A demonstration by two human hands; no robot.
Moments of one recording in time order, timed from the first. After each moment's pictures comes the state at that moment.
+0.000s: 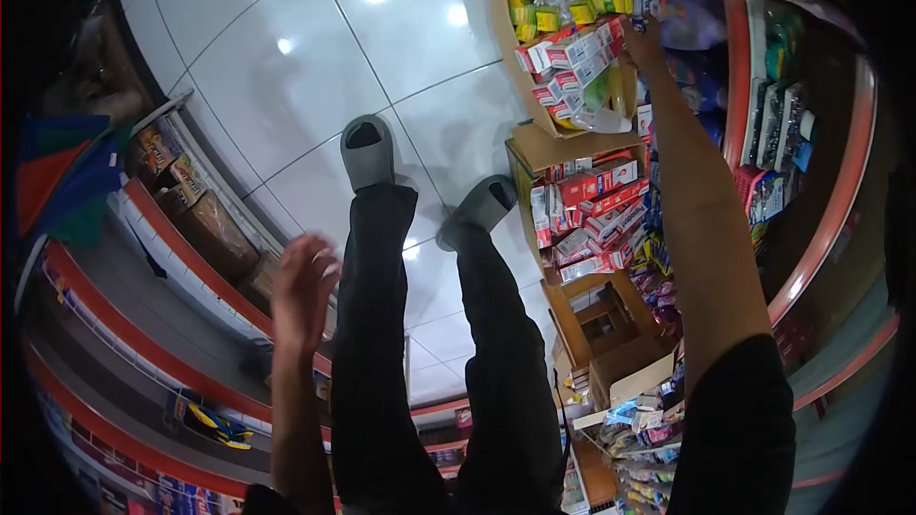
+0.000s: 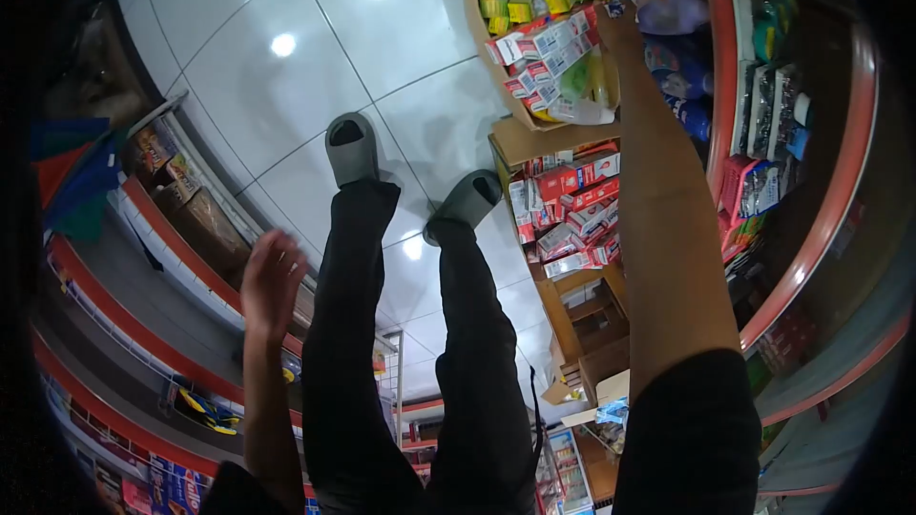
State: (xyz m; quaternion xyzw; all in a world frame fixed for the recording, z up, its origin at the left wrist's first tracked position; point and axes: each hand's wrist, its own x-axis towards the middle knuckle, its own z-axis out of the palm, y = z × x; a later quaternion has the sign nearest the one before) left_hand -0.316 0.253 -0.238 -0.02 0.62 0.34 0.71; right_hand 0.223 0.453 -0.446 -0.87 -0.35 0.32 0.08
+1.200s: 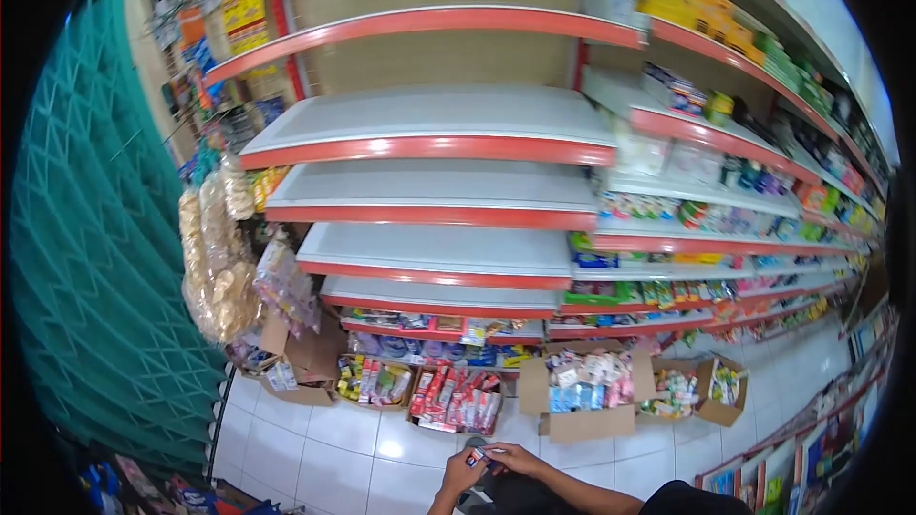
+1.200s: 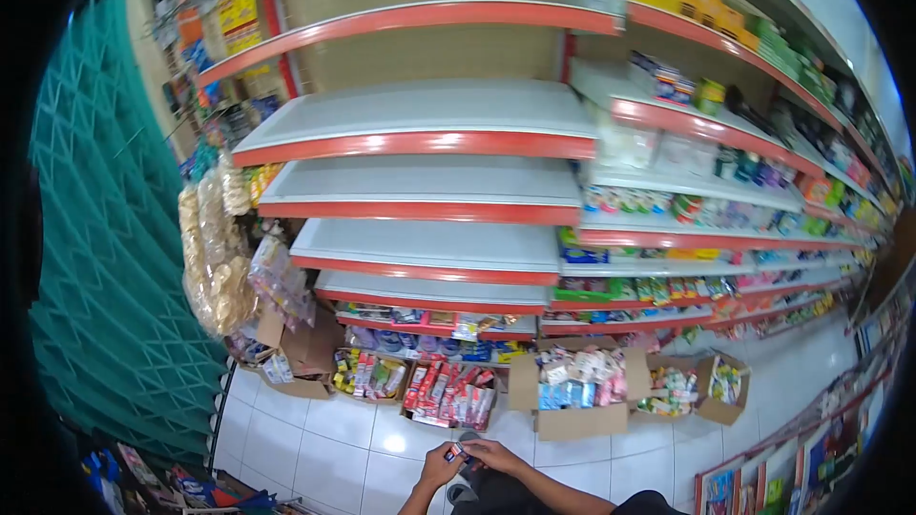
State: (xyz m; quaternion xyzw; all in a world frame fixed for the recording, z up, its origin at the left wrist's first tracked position) left_hand -0.080 -0.075 0.107 0.83 0.16 0.03 0.53; right_hand 0.021 -0.225 0.119 -0.64 -0.12 0.53 0.54
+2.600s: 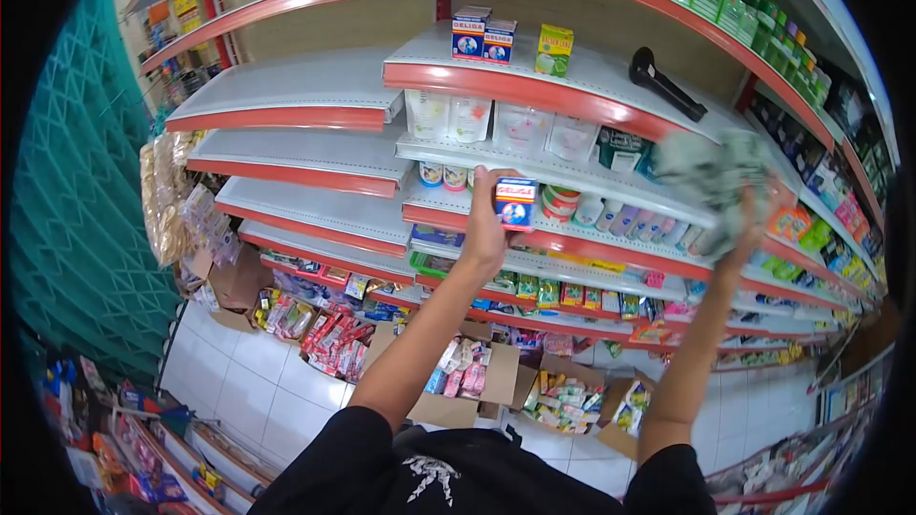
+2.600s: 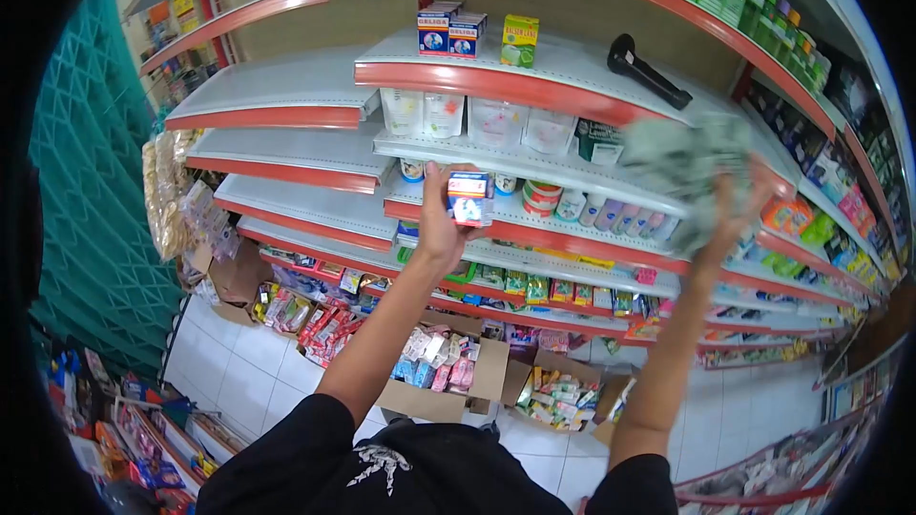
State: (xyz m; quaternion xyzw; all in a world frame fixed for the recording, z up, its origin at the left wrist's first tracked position) left_hand 0.377 -0.446 0.479 0.44 0.00 0.19 0.88; right_hand 0.491 -0.739 0.553 -0.61 -0.23 -0.47 0.59
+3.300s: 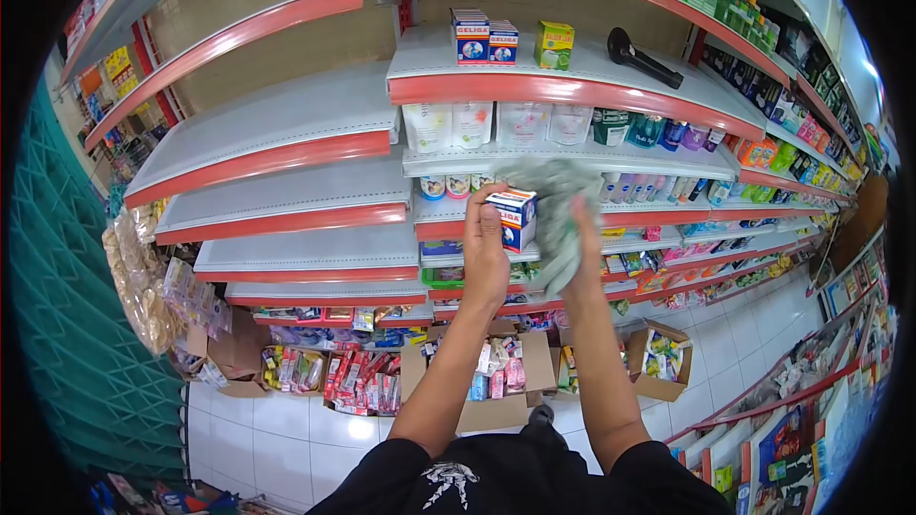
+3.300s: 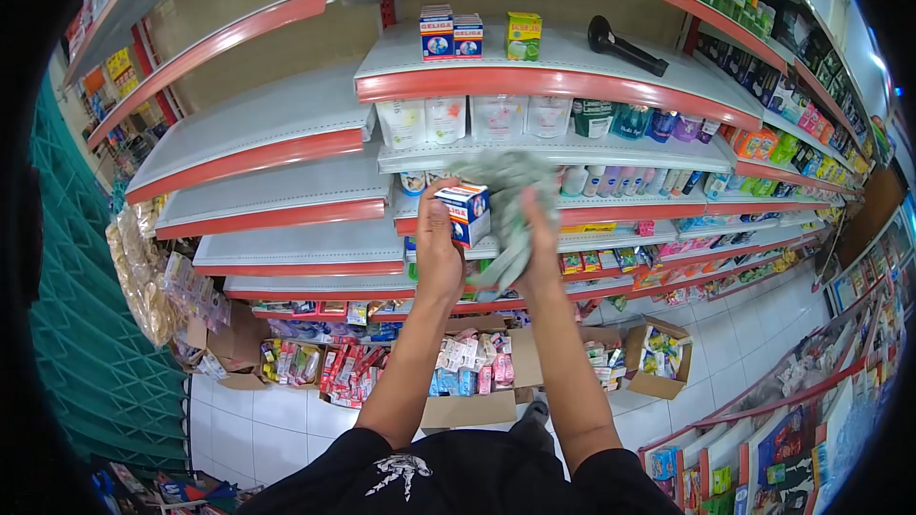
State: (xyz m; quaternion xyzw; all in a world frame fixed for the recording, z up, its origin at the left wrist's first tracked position) left_hand 0.330 -0.373 0.458 0.45 -0.12 0.25 0.85; right_hand 0.346 -0.478 0.479 -0.37 -0.13 0.02 0.92
